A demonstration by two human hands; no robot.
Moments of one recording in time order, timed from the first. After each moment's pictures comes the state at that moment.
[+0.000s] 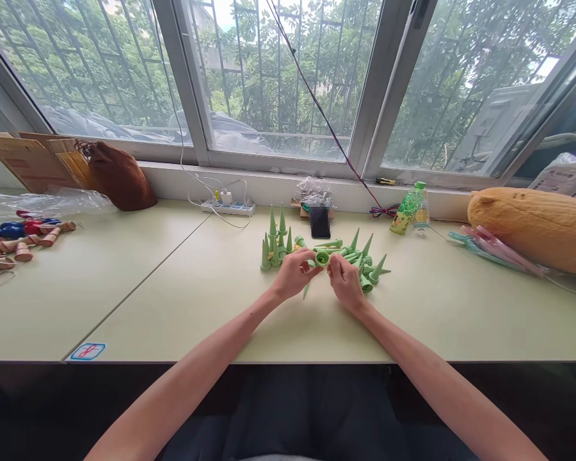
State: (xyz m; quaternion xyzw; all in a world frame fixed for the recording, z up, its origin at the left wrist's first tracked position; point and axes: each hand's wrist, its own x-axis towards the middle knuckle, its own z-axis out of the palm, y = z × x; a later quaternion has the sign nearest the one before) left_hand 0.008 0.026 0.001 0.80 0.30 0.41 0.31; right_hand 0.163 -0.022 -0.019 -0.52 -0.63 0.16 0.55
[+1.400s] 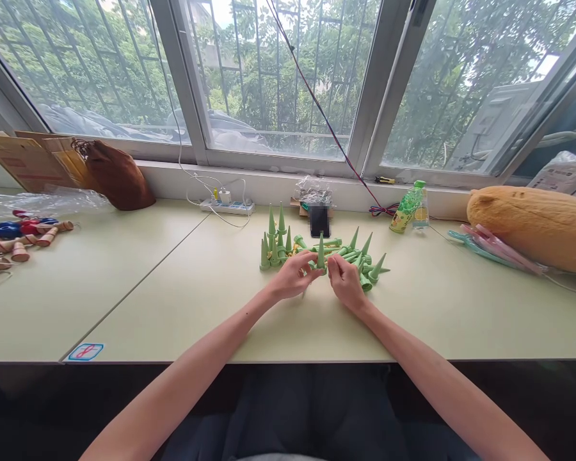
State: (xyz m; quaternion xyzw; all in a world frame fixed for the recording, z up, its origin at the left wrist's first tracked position) left_hand 0.000 0.020 0.008 0.83 0.25 0.35 0.36; right_hand 0.167 -0.021 -0.022 -0.50 -0.65 0.15 0.55
